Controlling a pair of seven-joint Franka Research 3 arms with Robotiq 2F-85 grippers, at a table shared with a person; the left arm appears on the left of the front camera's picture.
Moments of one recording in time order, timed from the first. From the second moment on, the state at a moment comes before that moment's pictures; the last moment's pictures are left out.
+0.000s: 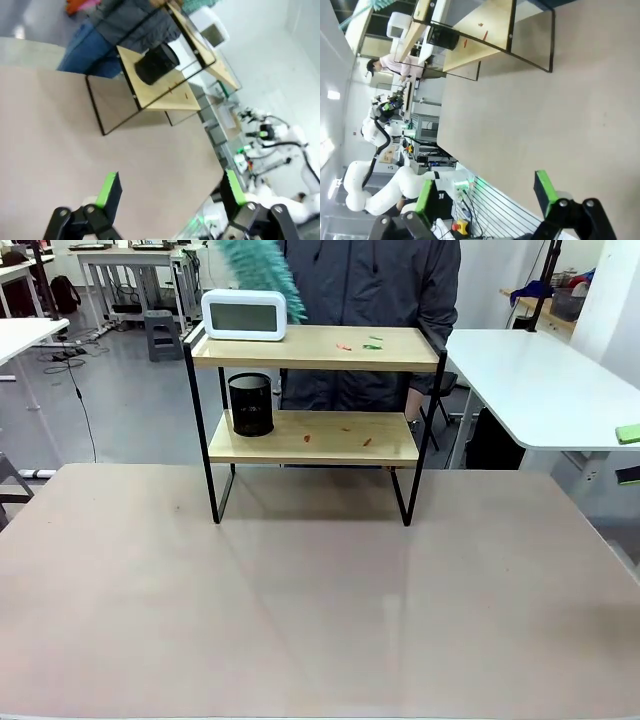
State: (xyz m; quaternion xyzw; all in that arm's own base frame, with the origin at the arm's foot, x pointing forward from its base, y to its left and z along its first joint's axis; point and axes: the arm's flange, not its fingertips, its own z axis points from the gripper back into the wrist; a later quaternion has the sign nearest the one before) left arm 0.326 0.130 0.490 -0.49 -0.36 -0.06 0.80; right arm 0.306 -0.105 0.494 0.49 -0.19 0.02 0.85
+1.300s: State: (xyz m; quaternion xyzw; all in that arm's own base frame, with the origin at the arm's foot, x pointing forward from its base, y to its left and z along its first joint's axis) left arm 0.370 0.114 0.537 -0.55 -0.27 0.00 0.79; right arm 0.298 -0.117 0.492 0.49 -0.19 0.01 0.85
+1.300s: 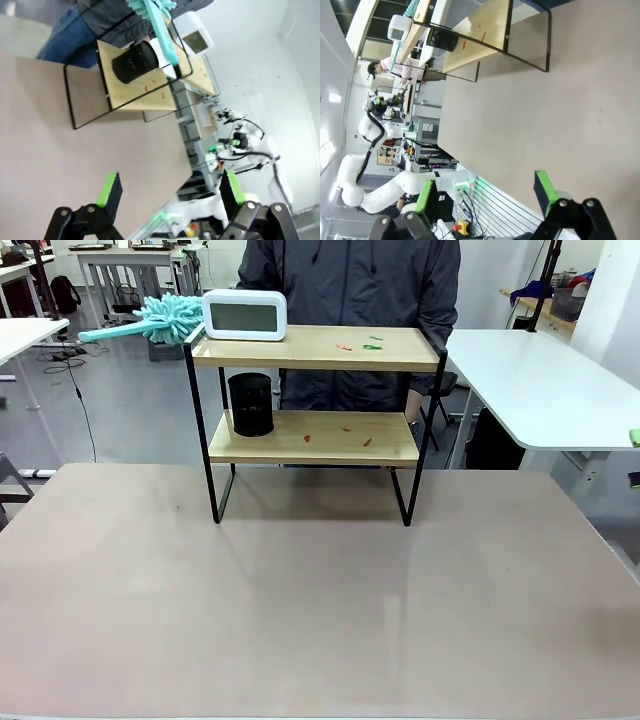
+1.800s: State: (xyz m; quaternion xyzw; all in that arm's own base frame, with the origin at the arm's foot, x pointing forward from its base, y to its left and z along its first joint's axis) left arm 0.566 0.090 0.501 -0.65 -0.09 0.14 0.74; right arm 0.299 -0.118 0.492 0.49 -0.19 0.01 0.85
